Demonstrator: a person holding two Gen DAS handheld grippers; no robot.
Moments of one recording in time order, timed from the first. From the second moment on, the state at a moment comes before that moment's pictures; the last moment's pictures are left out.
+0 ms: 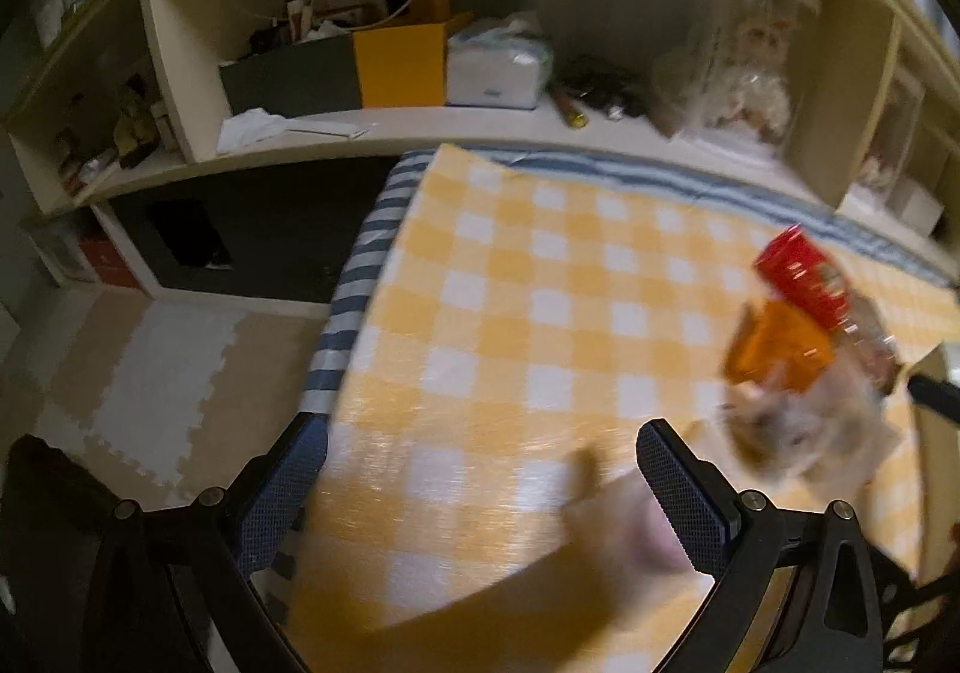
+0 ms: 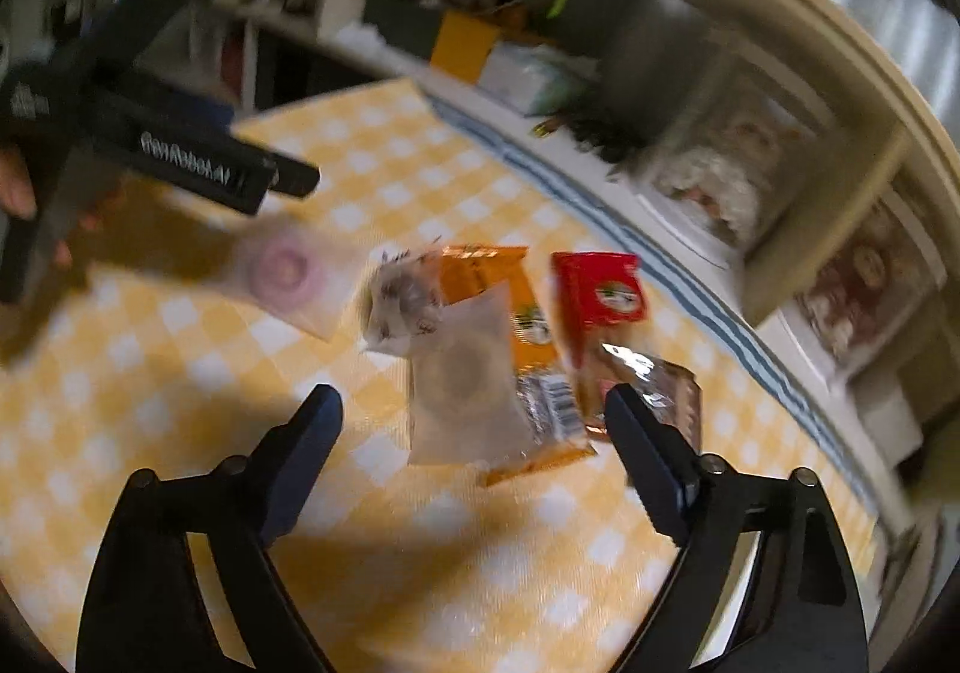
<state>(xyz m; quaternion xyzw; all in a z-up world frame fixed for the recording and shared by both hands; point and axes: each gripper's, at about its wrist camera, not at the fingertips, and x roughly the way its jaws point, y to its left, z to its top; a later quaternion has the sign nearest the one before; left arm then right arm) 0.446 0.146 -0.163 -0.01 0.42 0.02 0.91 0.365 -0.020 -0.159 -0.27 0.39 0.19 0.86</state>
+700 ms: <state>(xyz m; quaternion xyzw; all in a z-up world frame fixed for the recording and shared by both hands) 0.399 0.131 -0.150 0.05 0.45 0.02 0.89 0.353 -0.038 -0.175 -0.19 0.47 0.14 0.85</state>
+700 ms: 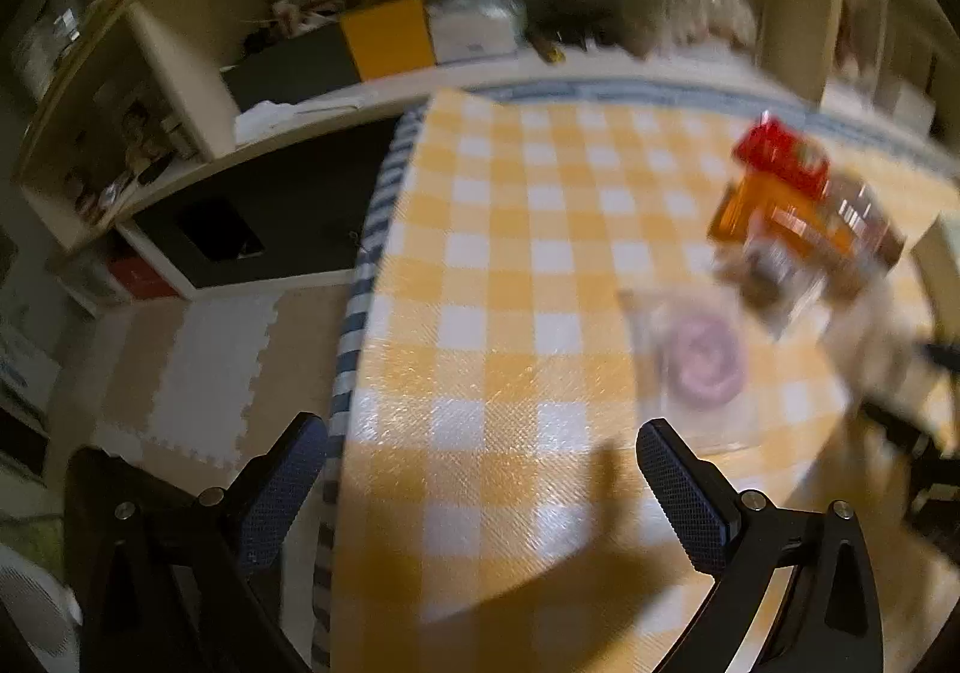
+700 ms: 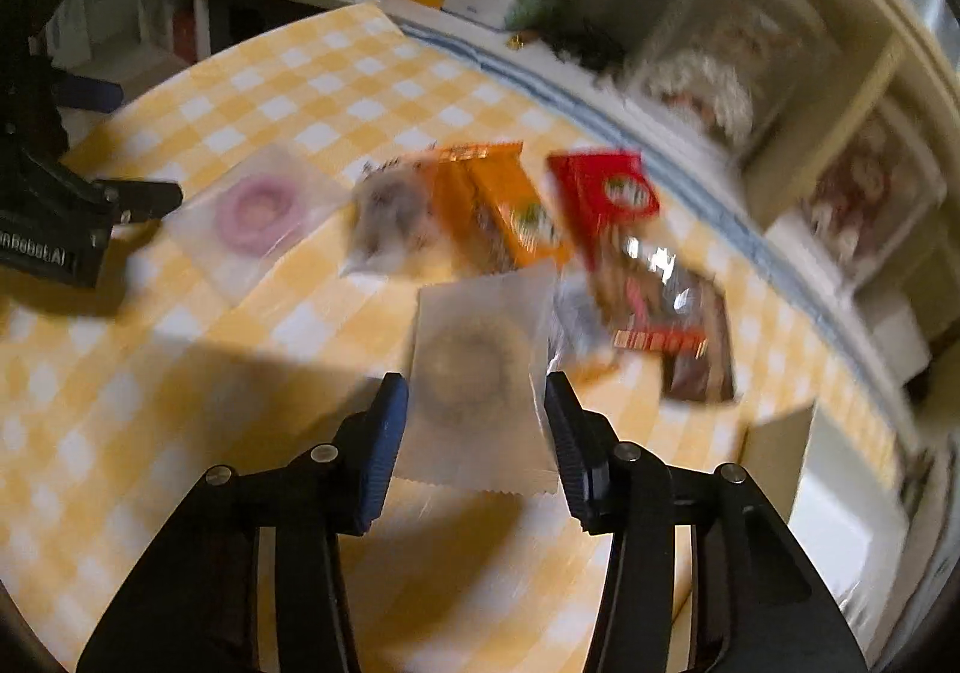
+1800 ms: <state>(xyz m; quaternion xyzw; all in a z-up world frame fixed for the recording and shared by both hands) 0.438 0.060 -0.175 0.01 0.49 -0.03 0.87 0.274 -0.063 -0.187 -0.06 0.54 0.17 0.82</state>
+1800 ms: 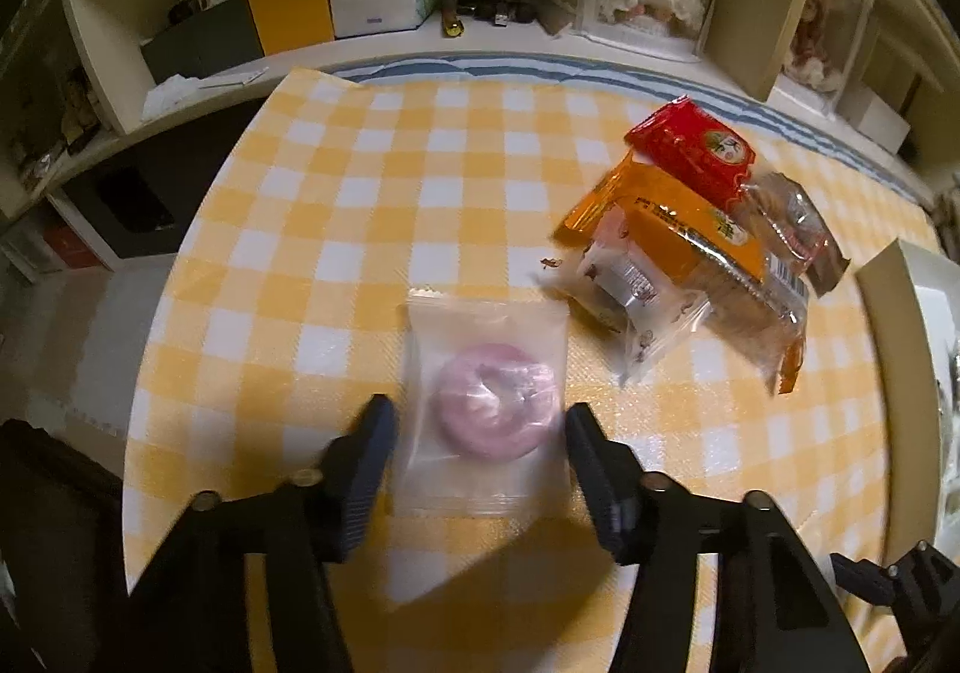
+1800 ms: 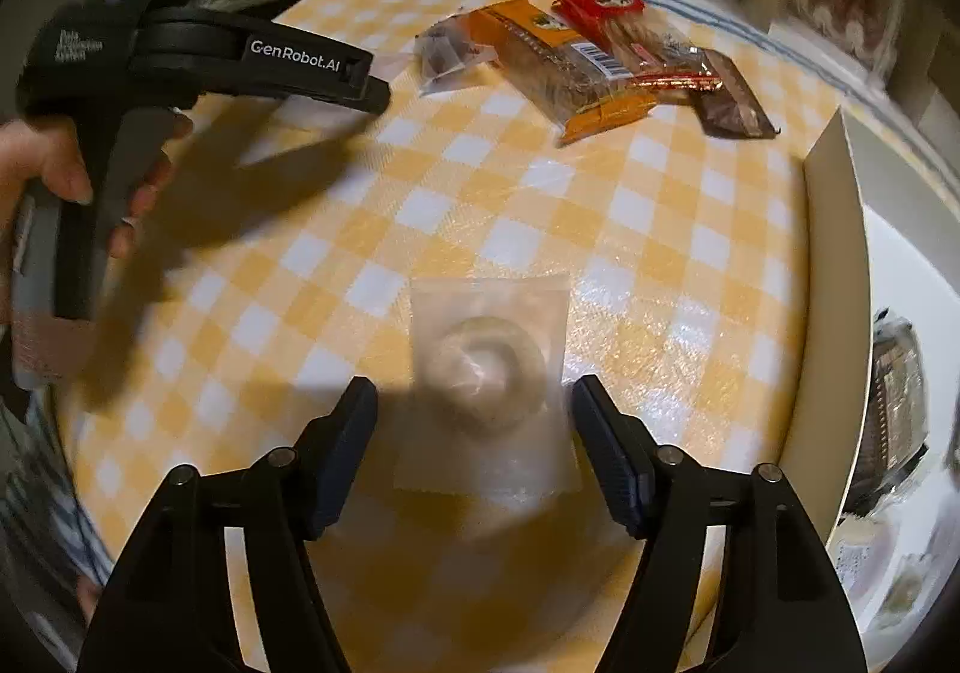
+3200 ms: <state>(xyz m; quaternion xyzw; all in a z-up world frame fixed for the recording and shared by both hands) 0.310 0.055 -0.033 -0.08 0.38 -0.09 0.92 0.269 -0.154 -0.053 0.01 0.42 0.13 0.90</state>
